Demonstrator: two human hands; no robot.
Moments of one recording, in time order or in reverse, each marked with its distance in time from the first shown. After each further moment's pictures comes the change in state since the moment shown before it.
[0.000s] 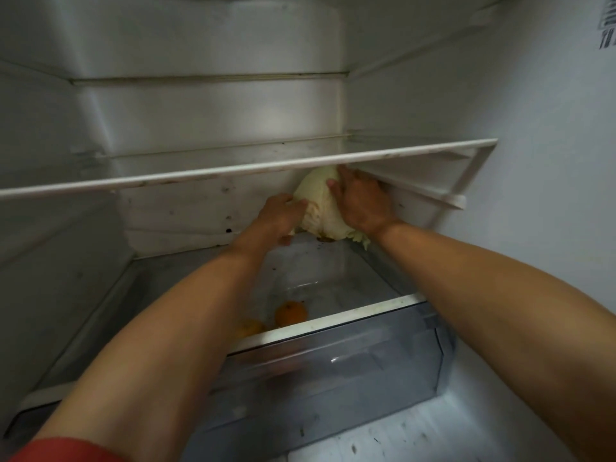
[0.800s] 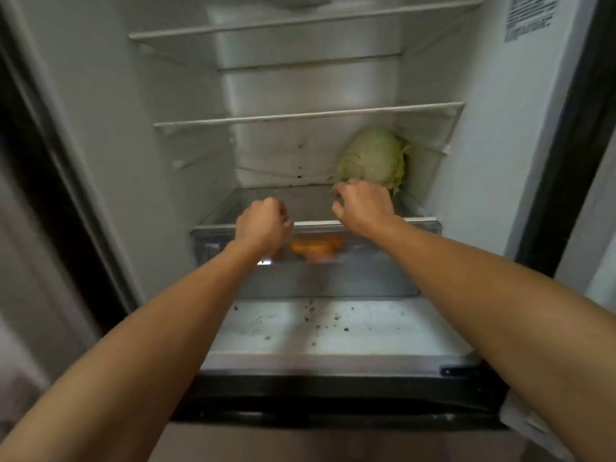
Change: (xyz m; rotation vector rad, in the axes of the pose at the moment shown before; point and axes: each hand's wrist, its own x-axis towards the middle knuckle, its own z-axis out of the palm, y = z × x) left_hand -0.275 -0.017 -0.043 0.905 0.420 0.024; right_hand -0.195 -0.056 -0.083 -0.068 -0.090 -0.437
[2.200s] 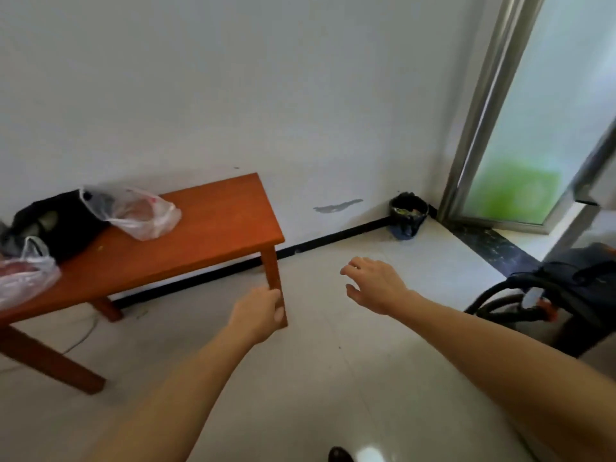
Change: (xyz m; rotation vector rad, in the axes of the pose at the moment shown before) left_hand -0.951 -0.359 -0.335 0.345 -0.230 -1.112; right_hand -0.625 -0.713 -0.117 0.573 -0.373 -1.388
